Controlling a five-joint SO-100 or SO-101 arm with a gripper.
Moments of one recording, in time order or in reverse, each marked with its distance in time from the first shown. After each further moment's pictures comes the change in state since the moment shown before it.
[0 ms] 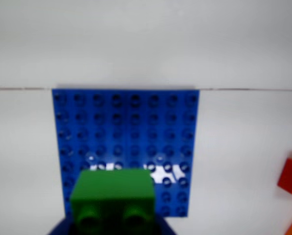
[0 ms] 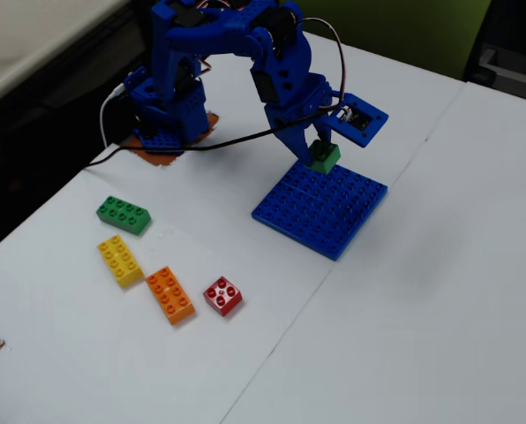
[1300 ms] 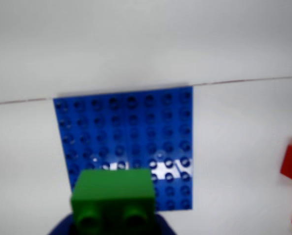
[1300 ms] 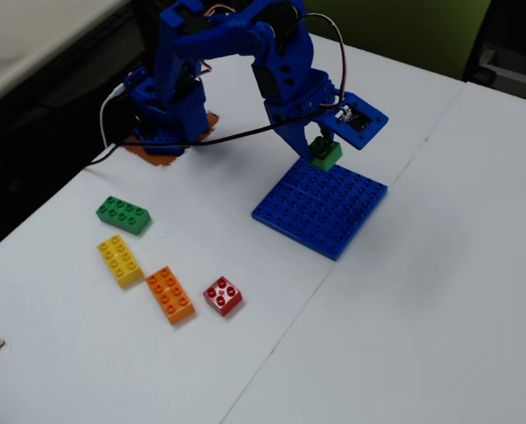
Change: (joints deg) arm 0.4 -6.1 -12.8 7.7 4.8
